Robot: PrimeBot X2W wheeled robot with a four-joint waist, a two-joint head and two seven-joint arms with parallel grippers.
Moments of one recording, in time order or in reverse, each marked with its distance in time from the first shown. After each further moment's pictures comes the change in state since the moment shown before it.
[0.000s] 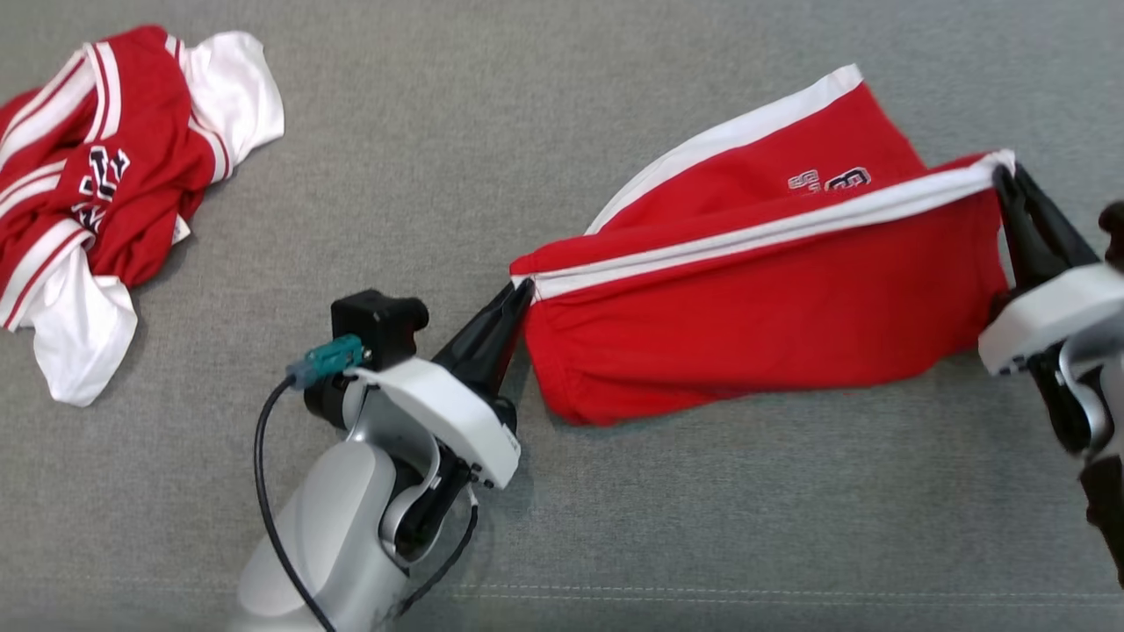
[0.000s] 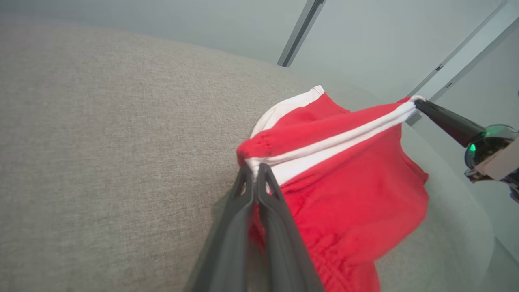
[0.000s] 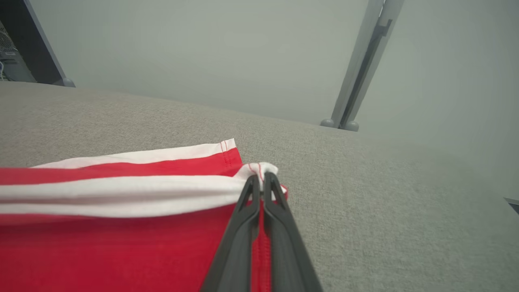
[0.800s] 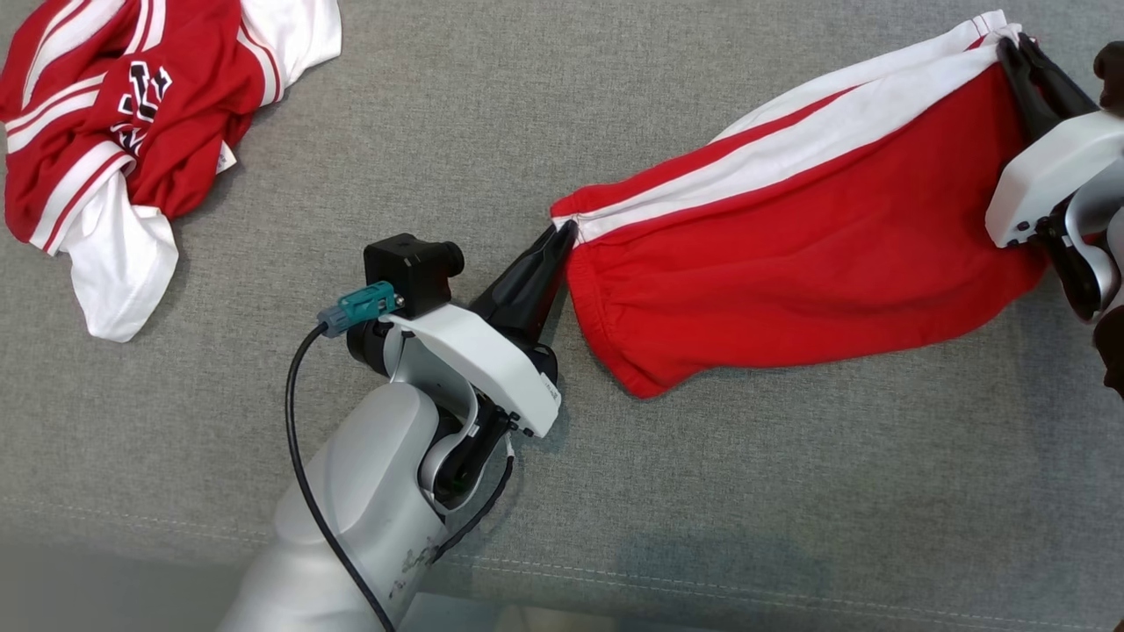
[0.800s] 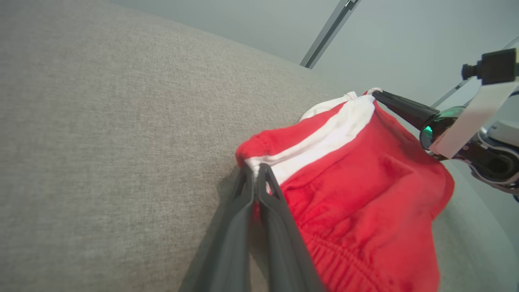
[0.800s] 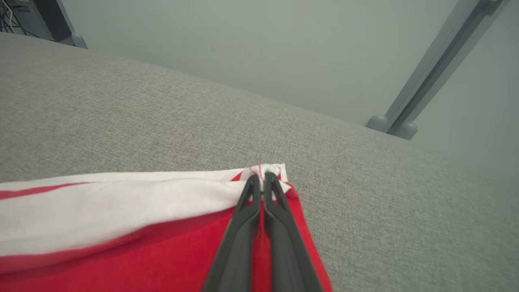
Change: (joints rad) left arm -0.198 -0.025 -0.151 0.171 -0.149 0.002 -0.123; right arm -0.478 -0.017 0.379 0.459 0.138 0.000 -0.051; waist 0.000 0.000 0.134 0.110
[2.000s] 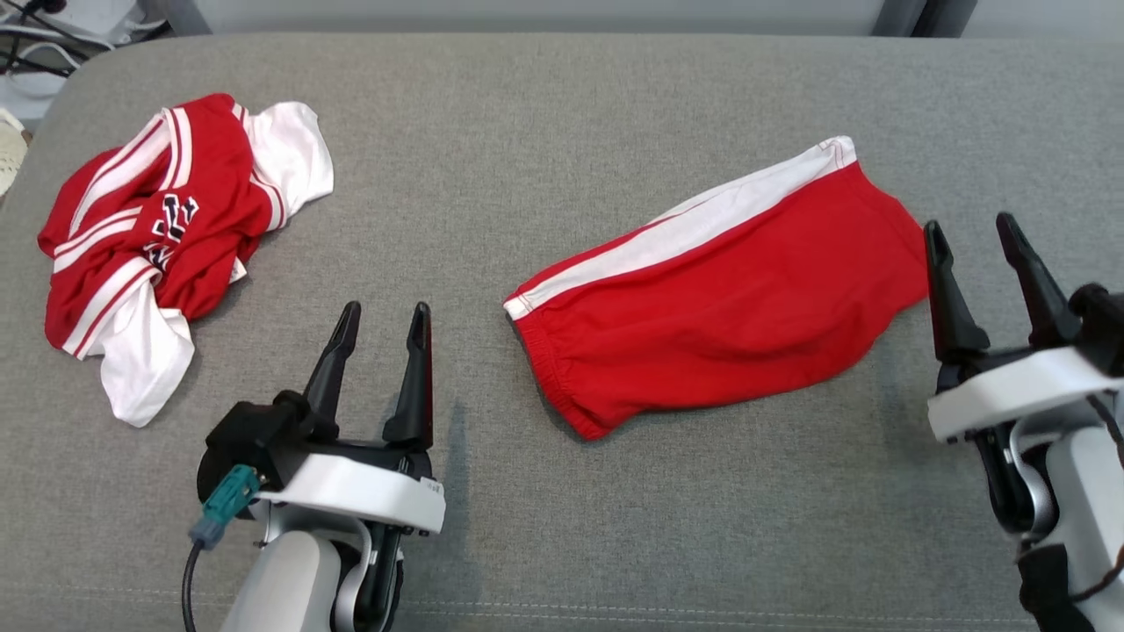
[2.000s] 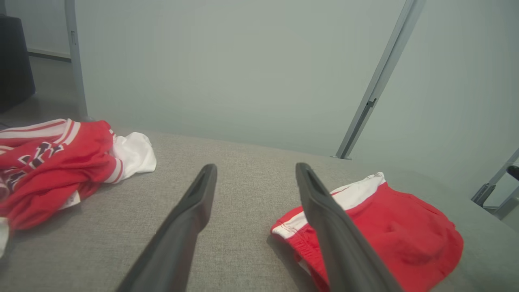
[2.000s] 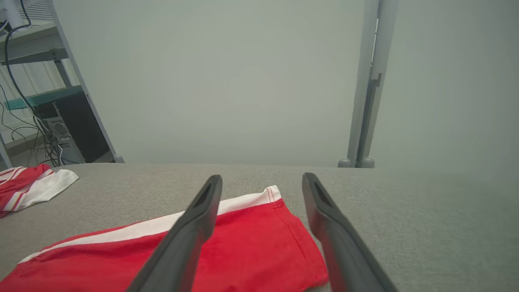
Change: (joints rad) left arm 0.378 0.012 0.327 -0.283 0.317 0.130 -0.145; right arm 0.602 0.145 -0.469 -0.604 -0.147 0.000 -0.008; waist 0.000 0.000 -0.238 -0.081
